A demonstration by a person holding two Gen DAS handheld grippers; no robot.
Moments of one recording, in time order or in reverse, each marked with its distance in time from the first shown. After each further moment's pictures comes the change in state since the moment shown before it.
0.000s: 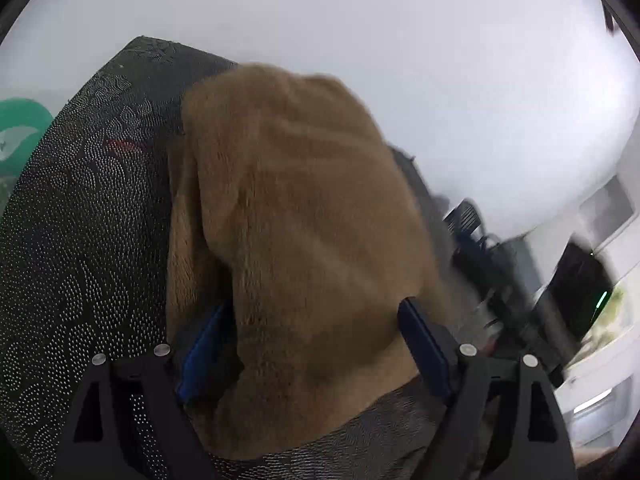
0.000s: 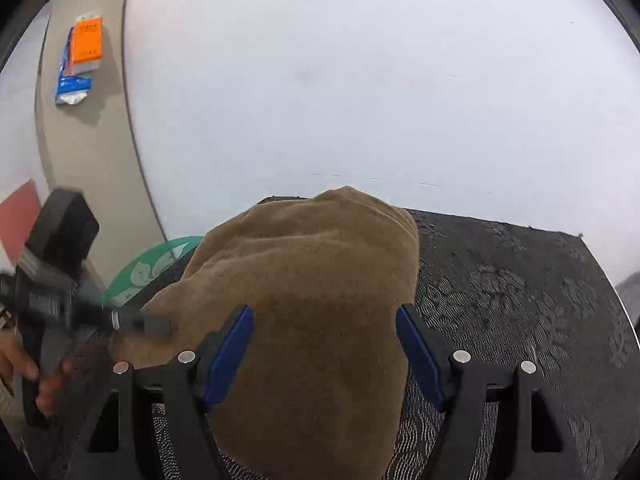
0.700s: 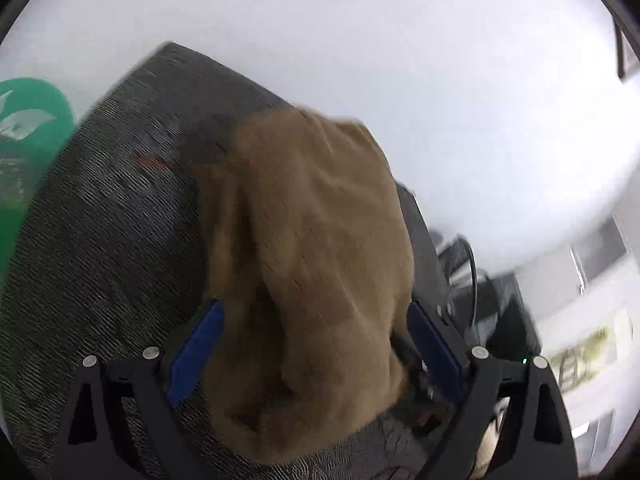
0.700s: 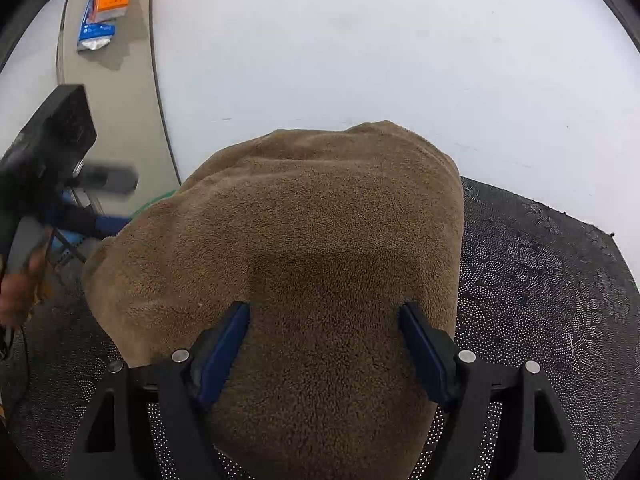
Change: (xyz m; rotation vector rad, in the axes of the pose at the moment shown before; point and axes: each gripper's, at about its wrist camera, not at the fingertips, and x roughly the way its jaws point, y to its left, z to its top) left arm -0.041 0.041 0.034 -0.200 -0.082 -0.060; right arm 0.062 0.003 -0.026 -0.121 0.111 0.080
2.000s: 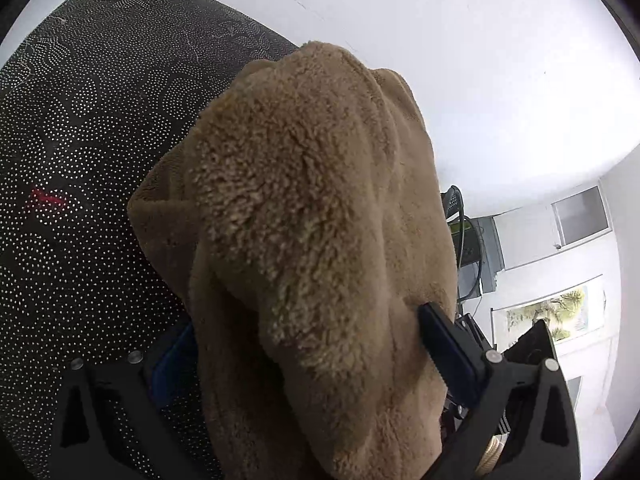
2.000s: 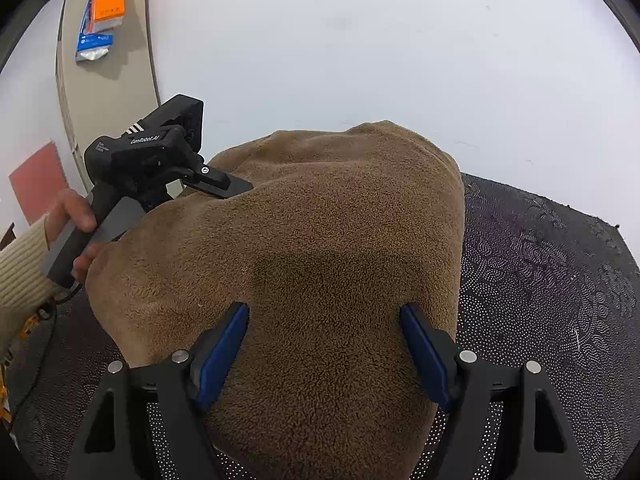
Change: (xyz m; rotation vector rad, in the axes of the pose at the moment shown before) left arm 0.109 0.001 0.023 0.045 0.336 -0.120; right arm 0.023 -0.015 0.000 0.005 -0.006 0.052
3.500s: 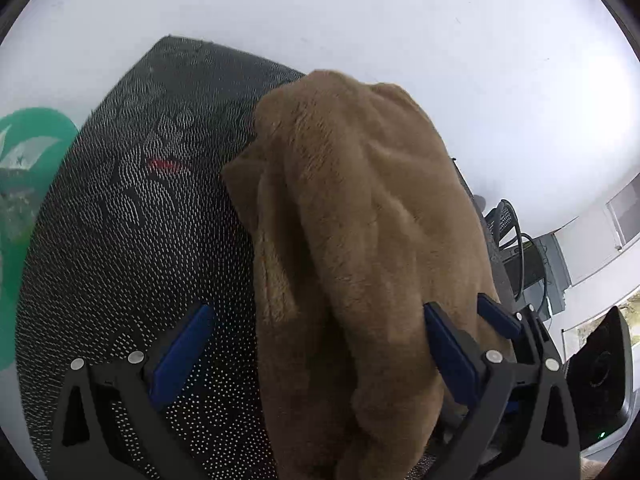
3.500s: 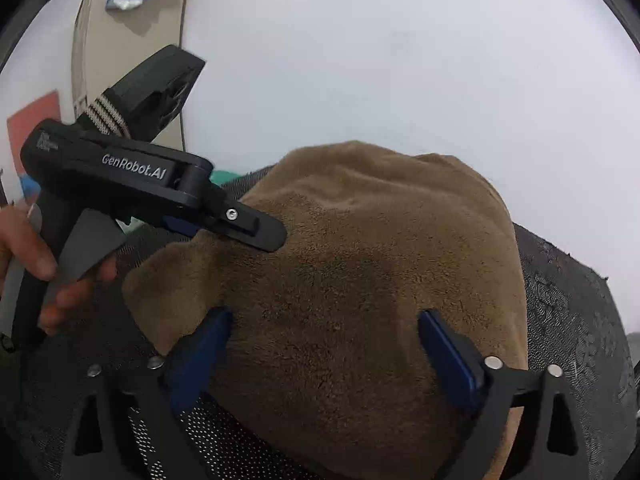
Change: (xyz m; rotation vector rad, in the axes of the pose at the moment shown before) left arm -0.039 -0.044 -0.077 0.068 -0.206 0.266; right arm 0.018 0.089 0.004 -0.216 0.020 -0.078
